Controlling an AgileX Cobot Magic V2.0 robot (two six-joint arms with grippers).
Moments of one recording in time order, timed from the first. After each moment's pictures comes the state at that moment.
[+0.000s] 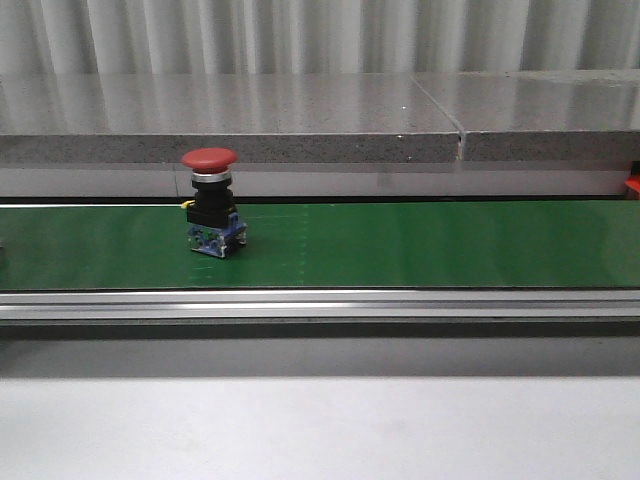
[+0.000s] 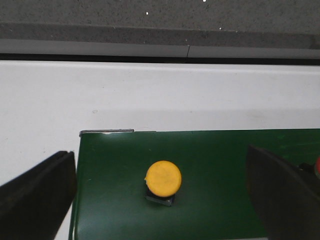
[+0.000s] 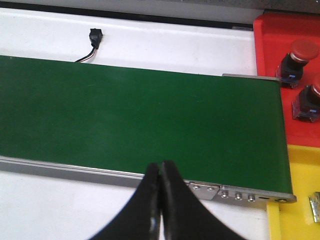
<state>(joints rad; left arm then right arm) 0.02 1.03 -1.09 -0.13 0.77 0.12 -0.05 0.73 -0.67 0.18 0.62 -0.20</state>
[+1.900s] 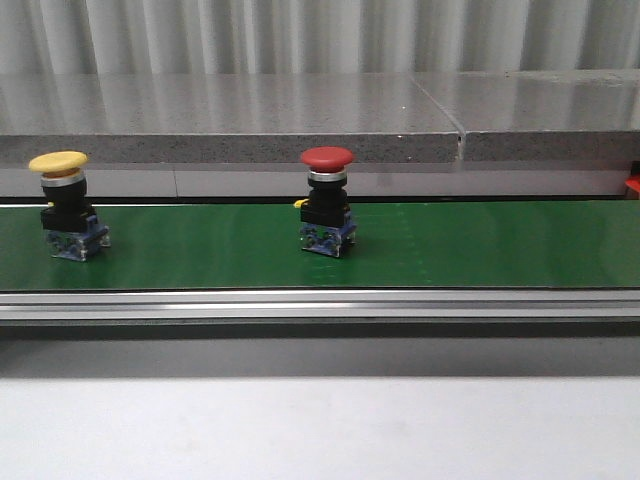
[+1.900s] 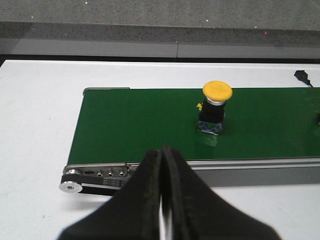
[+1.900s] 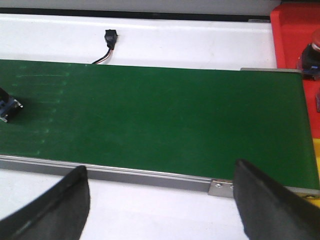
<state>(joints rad) 0.02 0.28 -0.54 -0.14 0.75 0.12 -0.05 0.74 -0.67 0.26 0.64 -0.20</state>
